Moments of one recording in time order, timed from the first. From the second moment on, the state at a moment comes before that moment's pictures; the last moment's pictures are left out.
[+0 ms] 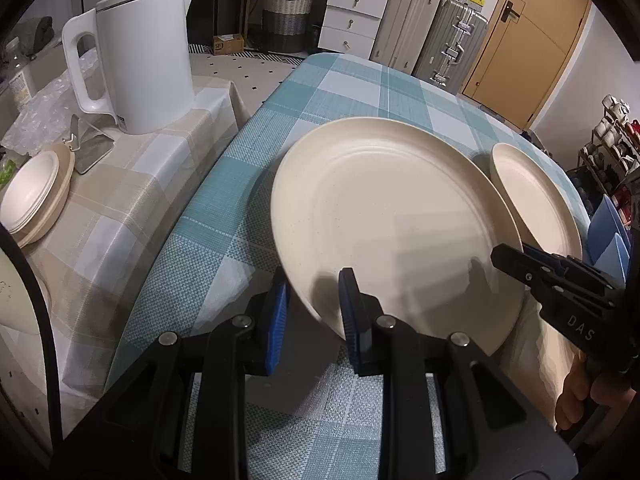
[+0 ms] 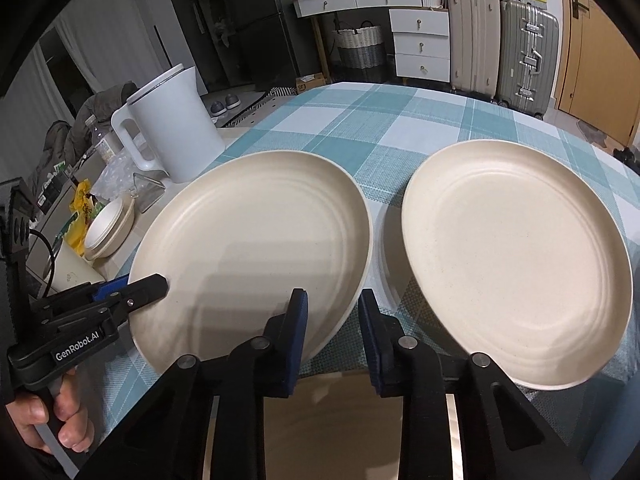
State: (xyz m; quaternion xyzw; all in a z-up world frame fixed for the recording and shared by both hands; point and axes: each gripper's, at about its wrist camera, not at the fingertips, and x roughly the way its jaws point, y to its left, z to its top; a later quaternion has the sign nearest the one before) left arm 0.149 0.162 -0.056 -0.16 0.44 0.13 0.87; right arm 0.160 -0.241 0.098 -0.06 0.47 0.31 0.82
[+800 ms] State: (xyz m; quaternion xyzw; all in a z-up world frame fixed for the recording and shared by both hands) left arm 0.138 0.146 -0.029 -0.13 0.42 0.13 0.89; right arm 0.146 -0.253 0.121 -0.05 0.44 0.31 0.84
